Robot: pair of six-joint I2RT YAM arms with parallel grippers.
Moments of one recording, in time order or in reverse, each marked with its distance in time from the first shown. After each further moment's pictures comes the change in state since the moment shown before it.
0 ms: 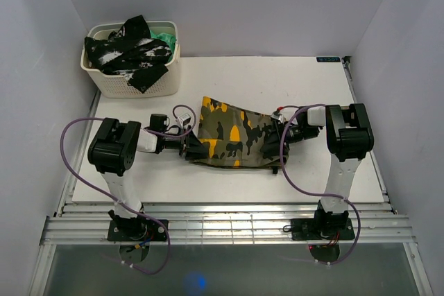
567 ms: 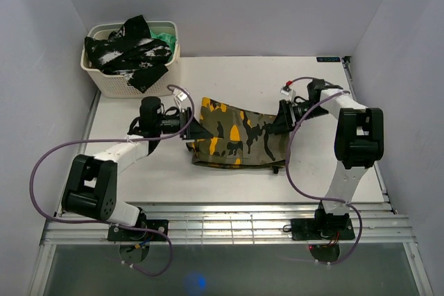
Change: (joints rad) left arm -0.065 -0.447 -0.008 0.021 -0.069 0.037; right arm -0.054 -0.109 0.227 -0.126 0.205 -0.086
